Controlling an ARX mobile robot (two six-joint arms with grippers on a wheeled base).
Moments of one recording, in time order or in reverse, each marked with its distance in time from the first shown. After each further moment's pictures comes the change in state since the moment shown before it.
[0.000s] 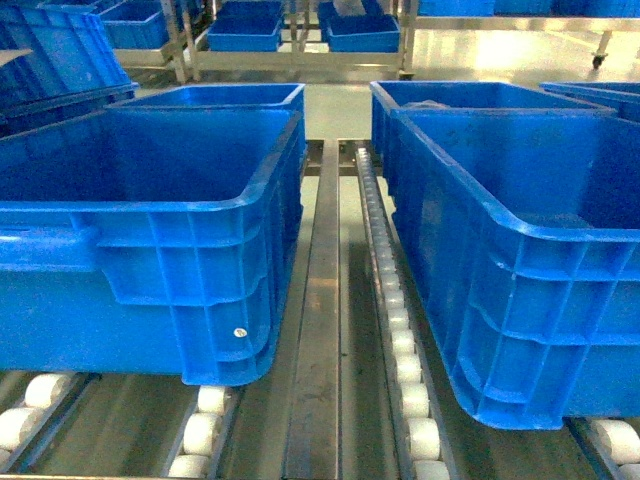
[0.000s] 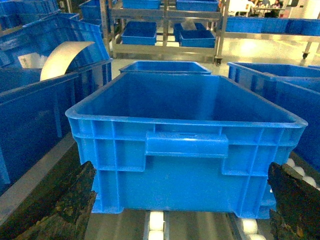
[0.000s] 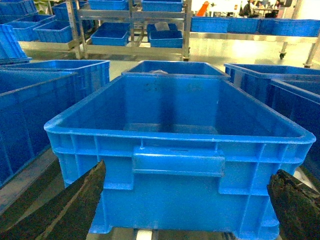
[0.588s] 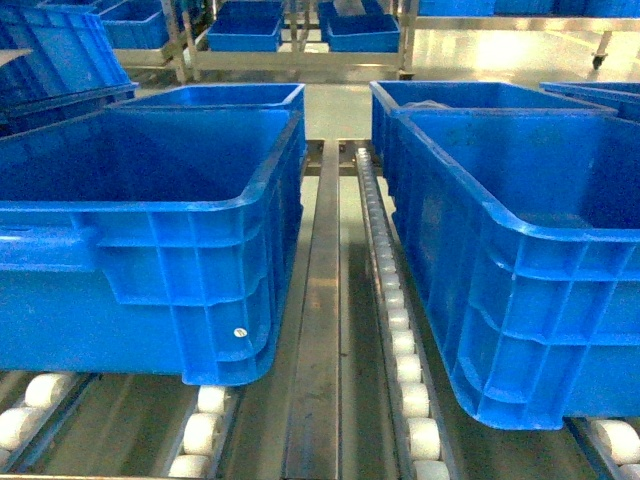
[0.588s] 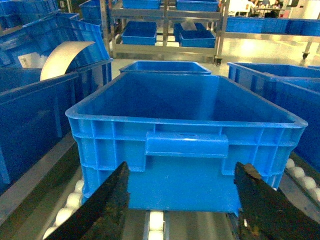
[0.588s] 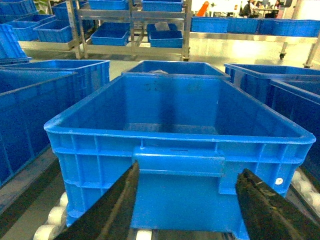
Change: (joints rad) left arm 0.000 0.000 0.000 0.000 0.000 -0.001; right arm 0.000 0.000 0.000 0.000 0.000 -0.002
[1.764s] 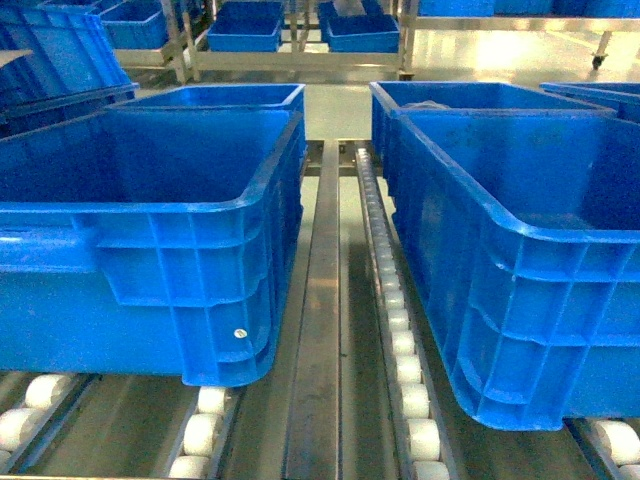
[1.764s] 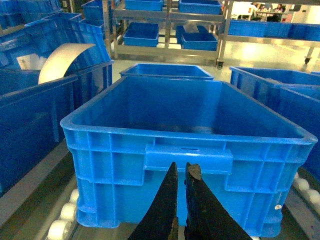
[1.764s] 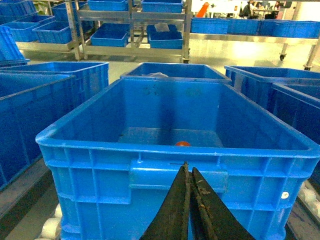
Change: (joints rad) left arm 0.000 0.316 0.000 0.332 0.000 -0.003; right arm 0.000 0.282 0.000 0.291 0.000 -0.001
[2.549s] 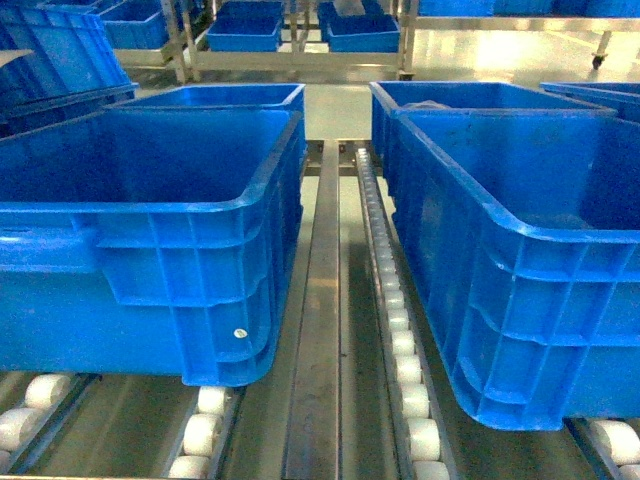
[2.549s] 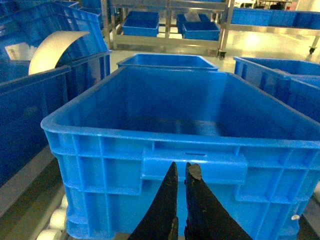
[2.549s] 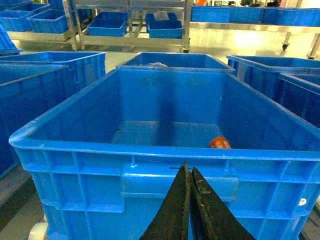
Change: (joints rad) left arm 0.000 0.548 0.027 0.495 0.000 0.000; right arm 0.000 0.500 0.007 0.460 0.000 0.000
